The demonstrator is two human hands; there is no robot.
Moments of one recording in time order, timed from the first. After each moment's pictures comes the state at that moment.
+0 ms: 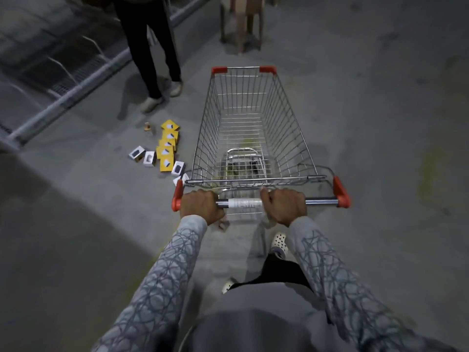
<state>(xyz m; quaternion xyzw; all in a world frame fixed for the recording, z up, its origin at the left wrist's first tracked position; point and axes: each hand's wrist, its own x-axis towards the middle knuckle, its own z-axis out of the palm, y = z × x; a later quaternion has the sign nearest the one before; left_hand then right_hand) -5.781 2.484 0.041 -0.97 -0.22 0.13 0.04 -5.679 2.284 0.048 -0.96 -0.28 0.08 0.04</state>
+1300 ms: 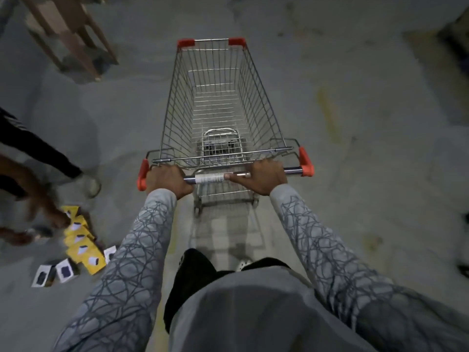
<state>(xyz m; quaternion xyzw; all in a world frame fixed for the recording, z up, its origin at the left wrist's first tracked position) -5.335 2.542 0.036 -0.99 0.03 0.14 0.05 -5.368 2.284 0.052 -1.00 -0.06 0.07 0.00</state>
